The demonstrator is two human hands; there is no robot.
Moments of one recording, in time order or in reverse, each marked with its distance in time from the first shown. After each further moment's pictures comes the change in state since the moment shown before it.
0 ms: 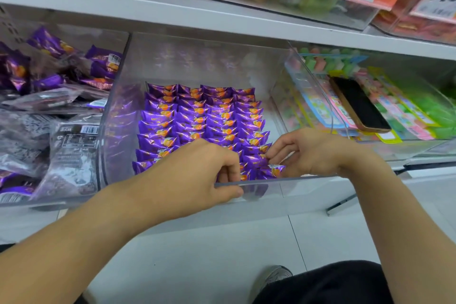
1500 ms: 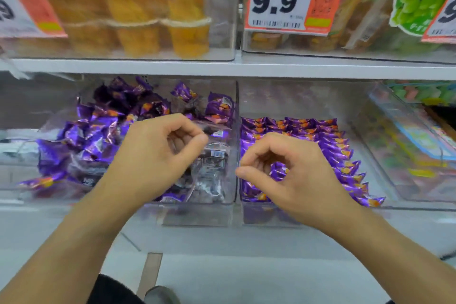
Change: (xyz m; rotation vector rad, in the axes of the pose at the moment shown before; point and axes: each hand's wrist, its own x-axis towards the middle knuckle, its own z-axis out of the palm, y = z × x) left_hand -0.131 -0.056 -0.118 0.025 0.702 -0.267; right_hand -0.022 -0.172 0.119 0.277 0.483 -1.017
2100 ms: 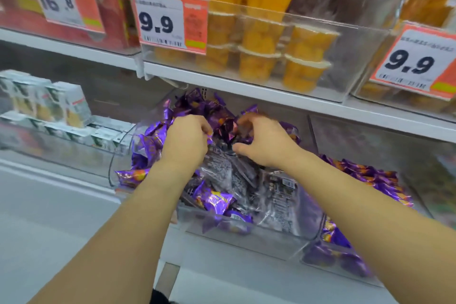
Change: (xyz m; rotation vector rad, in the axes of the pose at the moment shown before) left_hand 0.046 -0.131 -0.034 0.247 0.181 -0.364; right_hand 0.160 0.020 0.123 -0.576 -0.341 0.181
